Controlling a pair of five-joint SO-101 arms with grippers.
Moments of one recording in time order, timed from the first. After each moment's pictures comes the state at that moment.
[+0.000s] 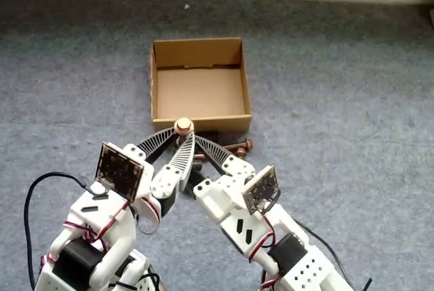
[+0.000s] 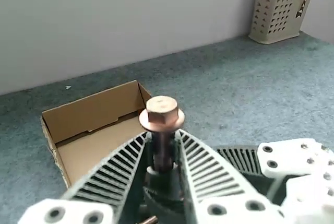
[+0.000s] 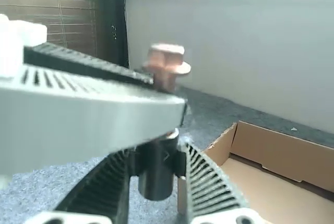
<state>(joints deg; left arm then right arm) 26.2 -95.6 66.2 51.9 6.3 -46.0 -91.5 96.1 0.8 1.3</state>
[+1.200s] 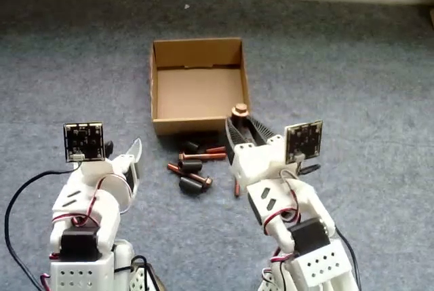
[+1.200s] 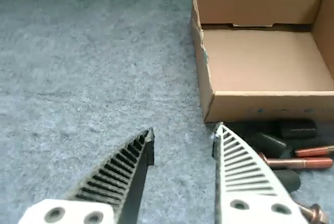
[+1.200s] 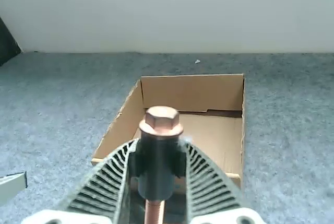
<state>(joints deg) -8.0 -95.3 80.2 58.2 8.3 -26.5 -78.9 75.6 24.3 -9.9</state>
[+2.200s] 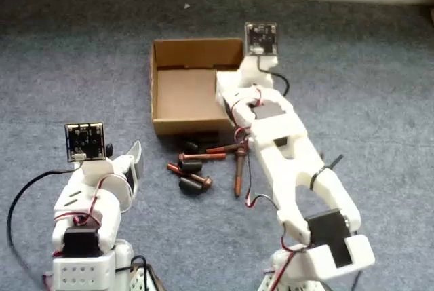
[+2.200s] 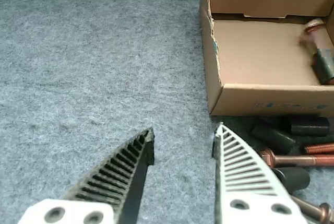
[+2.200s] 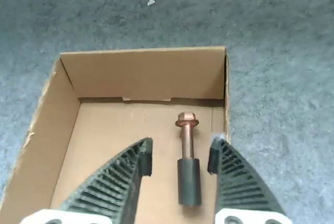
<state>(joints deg) -8.3 -95.3 83.4 56.4 8.3 -21.5 -4.2 28.2 18.9 -10.2</state>
